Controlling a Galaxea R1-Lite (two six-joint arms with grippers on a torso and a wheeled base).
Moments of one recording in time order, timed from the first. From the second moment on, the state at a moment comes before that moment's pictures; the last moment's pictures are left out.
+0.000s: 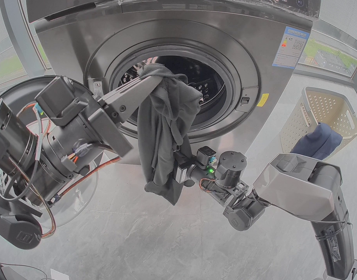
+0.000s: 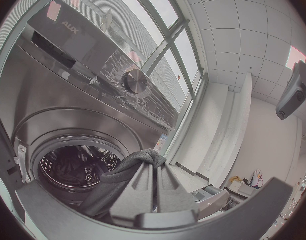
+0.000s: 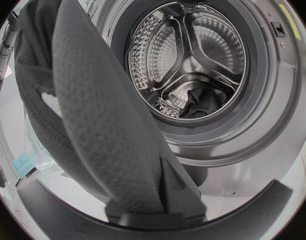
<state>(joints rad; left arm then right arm) -0.68 1.55 -0.62 -1.41 -0.24 -0.23 0.67 2.50 -1.20 -1.45 0.02 0.09</state>
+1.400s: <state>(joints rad) -0.56 1.96 -0.12 -1.55 -0.23 -0.17 0.65 2.05 -0.89 -1.49 0.00 0.12</state>
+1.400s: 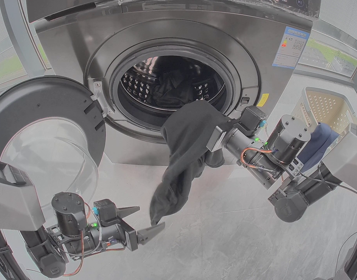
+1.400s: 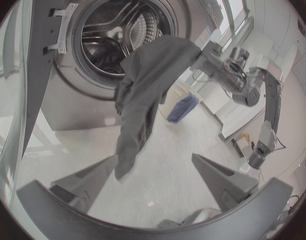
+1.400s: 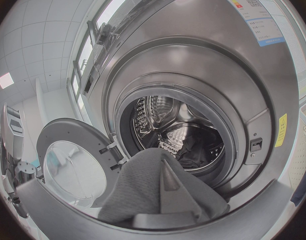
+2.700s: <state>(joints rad) -0.60 2.21 -0.67 -1.55 -0.22 -0.14 0.78 2.08 -0.91 -1.48 -0.04 0.14</state>
